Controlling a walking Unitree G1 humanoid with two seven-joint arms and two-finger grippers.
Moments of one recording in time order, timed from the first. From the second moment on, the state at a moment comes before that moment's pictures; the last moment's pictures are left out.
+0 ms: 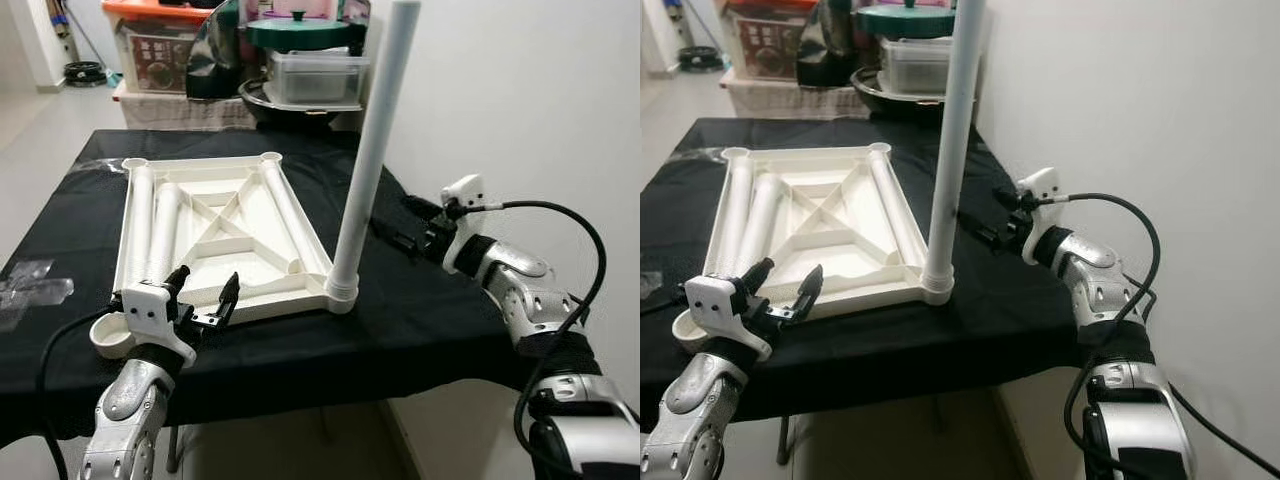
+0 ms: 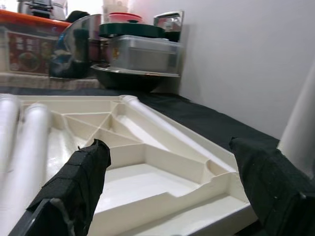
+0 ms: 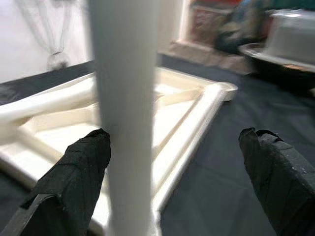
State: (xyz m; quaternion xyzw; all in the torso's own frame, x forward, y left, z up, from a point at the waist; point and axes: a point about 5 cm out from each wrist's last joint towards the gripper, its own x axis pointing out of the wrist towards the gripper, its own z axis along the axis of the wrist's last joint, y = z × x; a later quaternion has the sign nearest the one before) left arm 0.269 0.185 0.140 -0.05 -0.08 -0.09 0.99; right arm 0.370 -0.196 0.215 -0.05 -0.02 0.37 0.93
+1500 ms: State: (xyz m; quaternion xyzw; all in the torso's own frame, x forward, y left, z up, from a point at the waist) left arm 0.269 0.183 0.139 -0.04 -0.08 -0.10 0.99; right arm 0.404 -0.148 0.214 -0.01 -0.04 0.32 0.95
